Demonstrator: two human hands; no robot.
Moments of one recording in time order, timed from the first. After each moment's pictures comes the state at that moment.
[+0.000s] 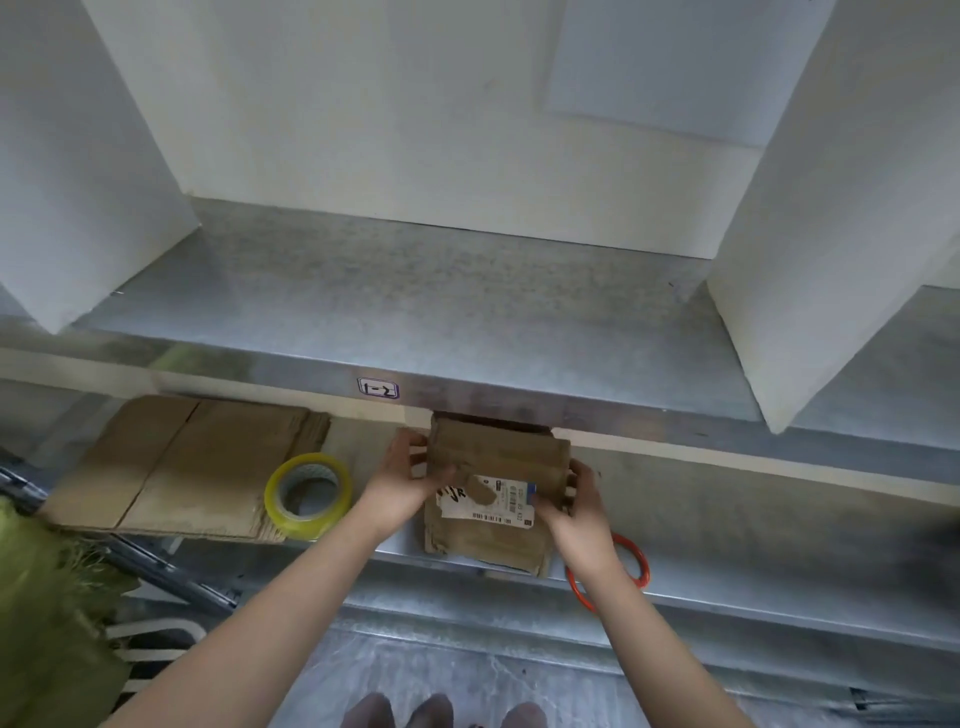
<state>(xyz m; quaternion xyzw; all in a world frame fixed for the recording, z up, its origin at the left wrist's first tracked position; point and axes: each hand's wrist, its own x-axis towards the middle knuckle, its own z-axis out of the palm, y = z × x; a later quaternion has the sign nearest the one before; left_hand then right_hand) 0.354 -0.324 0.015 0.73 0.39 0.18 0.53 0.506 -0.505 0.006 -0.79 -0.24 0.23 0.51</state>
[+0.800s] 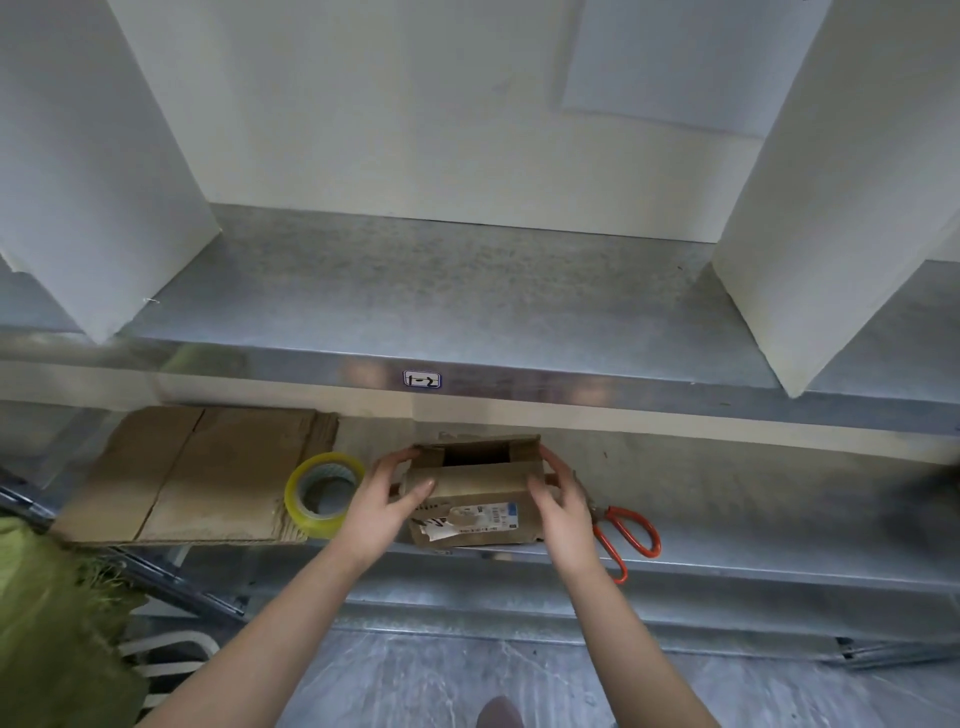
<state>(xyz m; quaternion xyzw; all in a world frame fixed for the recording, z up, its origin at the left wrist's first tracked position) 0.289 -0.317 0.013 0.79 0.35 0.14 0.48 0.446 -0.493 0.014 -0.76 -0.20 0.25 0.56</state>
